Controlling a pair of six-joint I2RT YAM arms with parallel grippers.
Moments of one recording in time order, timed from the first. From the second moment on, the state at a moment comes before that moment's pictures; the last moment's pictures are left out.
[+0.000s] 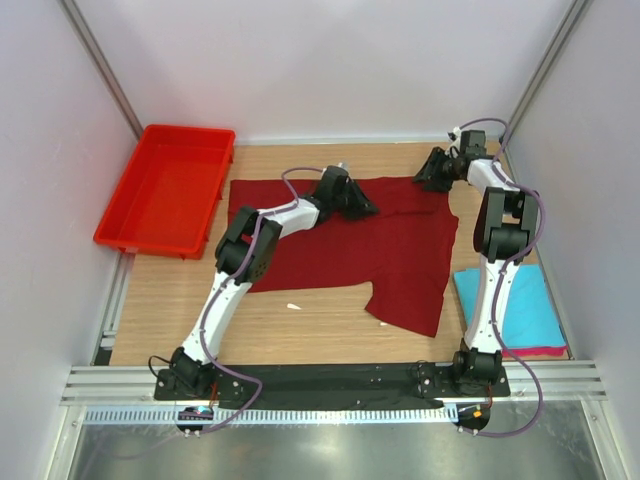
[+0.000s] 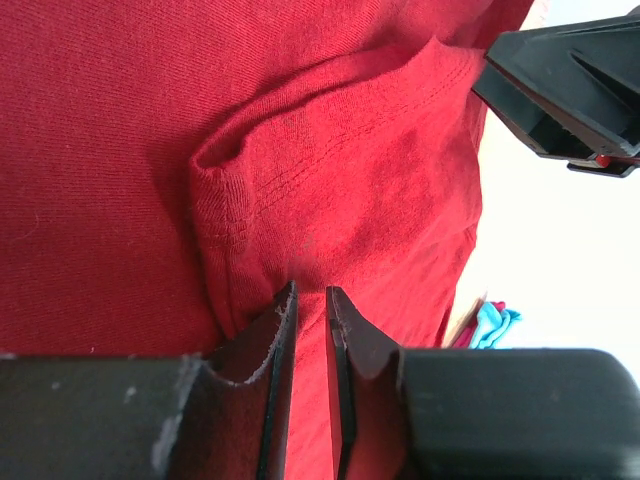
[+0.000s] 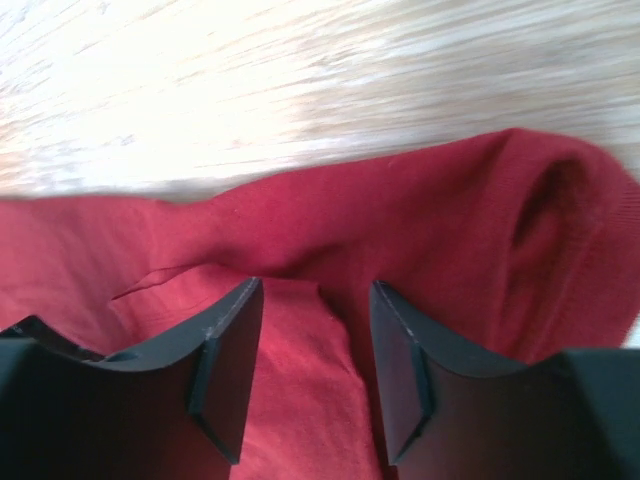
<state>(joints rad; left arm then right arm) -0.62 2.50 1.85 0.08 0.32 -1.05 -0.11 2.35 1.86 -0.42 -0.49 0.34</state>
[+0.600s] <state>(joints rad) -0.62 2.49 1.85 0.09 0.32 -1.05 -0.11 2.35 1.83 -0.27 -0.59 0.48</state>
